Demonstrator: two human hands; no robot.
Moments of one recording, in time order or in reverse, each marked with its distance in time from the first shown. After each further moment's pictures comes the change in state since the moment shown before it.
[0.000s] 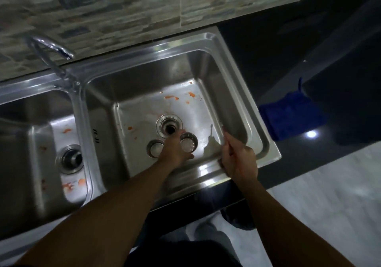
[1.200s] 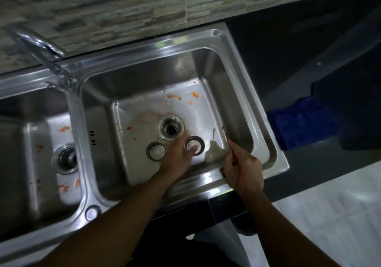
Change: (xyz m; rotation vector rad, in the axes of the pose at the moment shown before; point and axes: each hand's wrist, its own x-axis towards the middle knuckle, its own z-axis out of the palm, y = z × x) left_hand 0.006 -0.007 0.018 -0.010 0.079 0.111; right_hand 0.004 0.012 0.010 -0.096 -0.027 0.026
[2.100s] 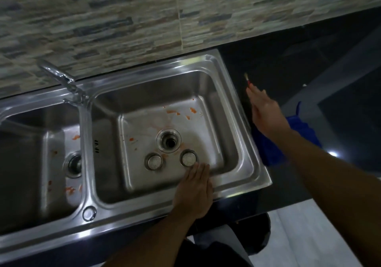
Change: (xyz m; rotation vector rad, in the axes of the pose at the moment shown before) left_hand -0.072 0.062 0.065 0.597 -0.078 0.175; right_hand 0.209 0.076 -0.087 -0.181 -0.102 -0.429
